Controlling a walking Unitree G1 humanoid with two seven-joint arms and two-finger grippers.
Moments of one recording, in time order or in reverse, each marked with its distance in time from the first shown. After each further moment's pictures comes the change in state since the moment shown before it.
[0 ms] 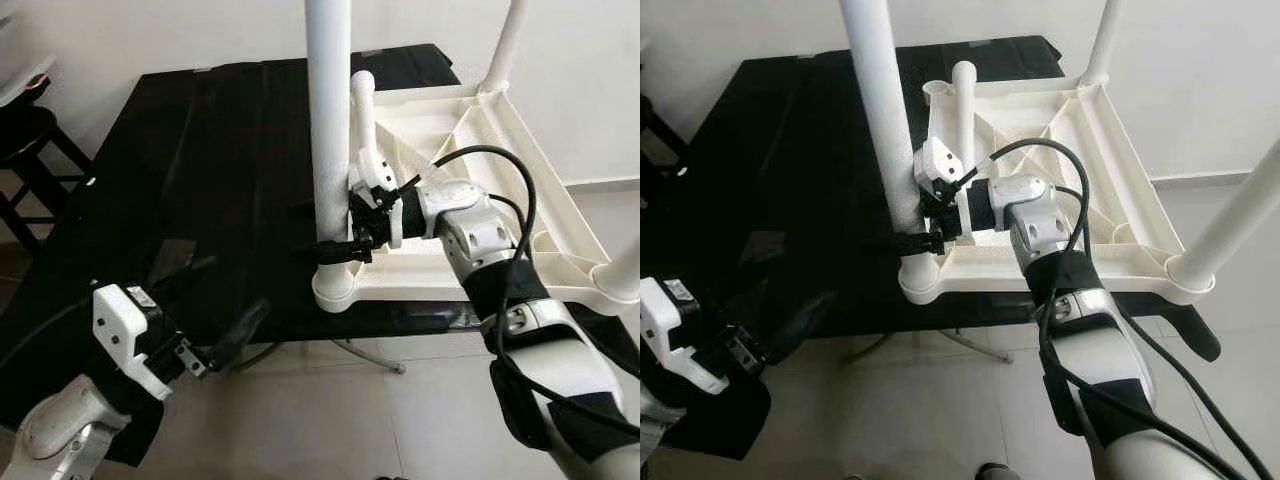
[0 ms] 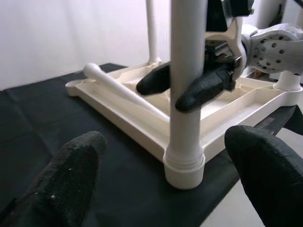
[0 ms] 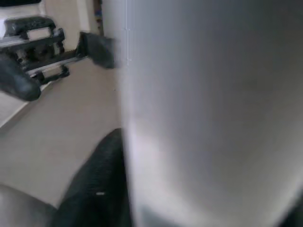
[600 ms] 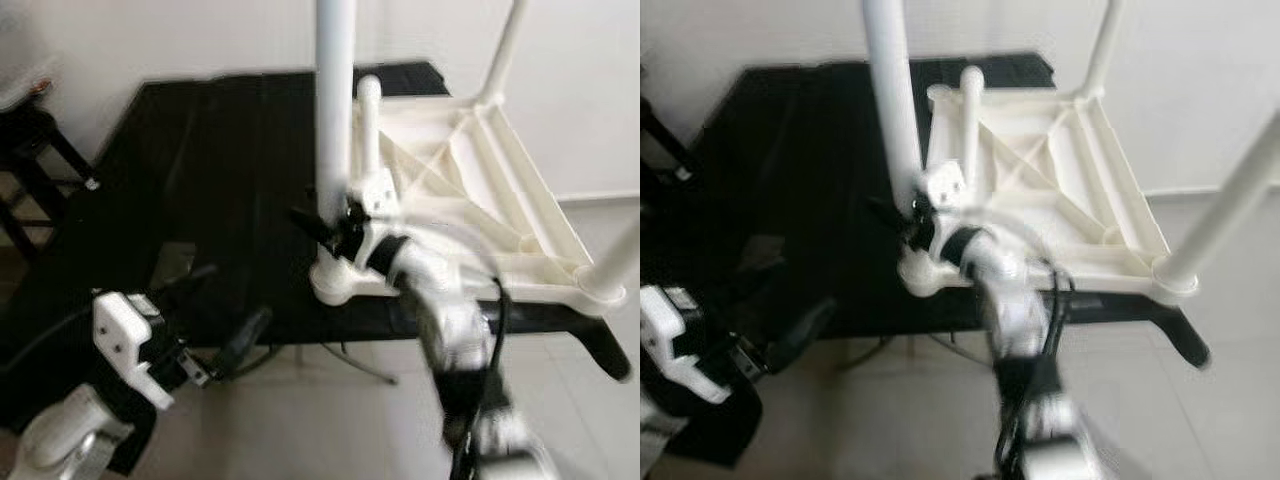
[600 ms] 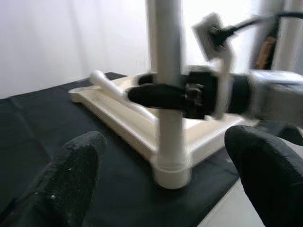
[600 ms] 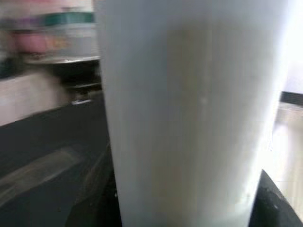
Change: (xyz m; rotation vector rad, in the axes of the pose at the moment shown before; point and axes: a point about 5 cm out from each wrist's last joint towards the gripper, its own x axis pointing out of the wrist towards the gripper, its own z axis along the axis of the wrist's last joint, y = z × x) left arm 0.003 -0.005 -0.001 -0.015 -0.010 -0.014; right arm 0.029 0.056 -0.045 0.138 -0.057 -1.101
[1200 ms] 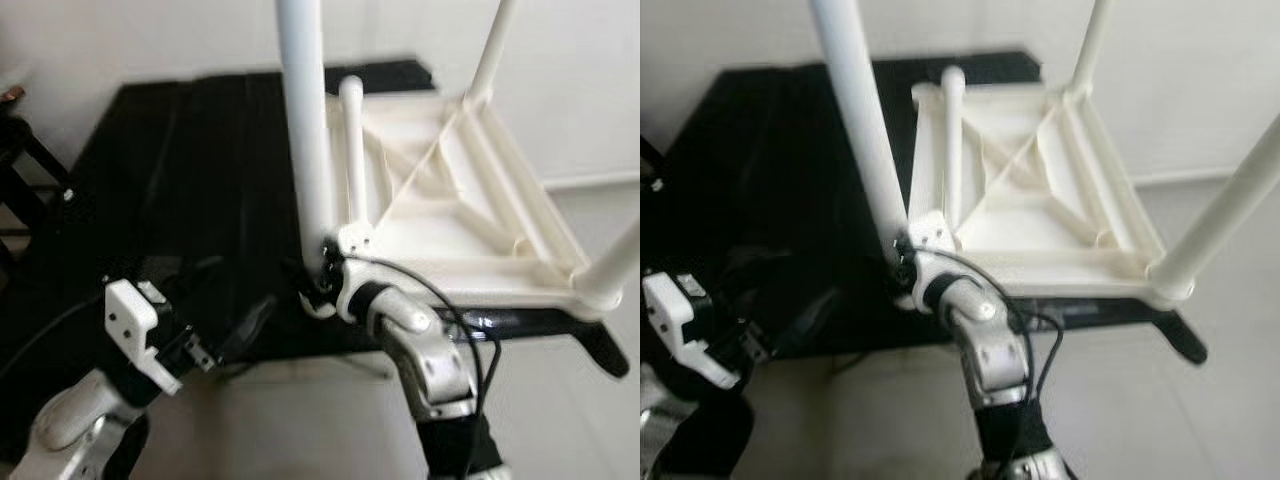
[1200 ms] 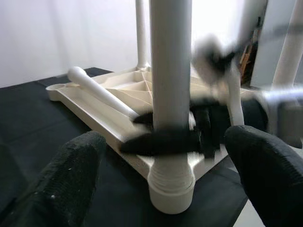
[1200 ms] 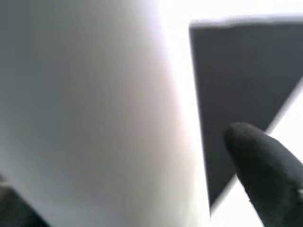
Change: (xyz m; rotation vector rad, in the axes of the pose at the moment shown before) left arm 0.010 0.001 -0.004 -0.007 -0.017 -0.018; right arm 0.009 0.018 0.013 0.115 0.038 0.371
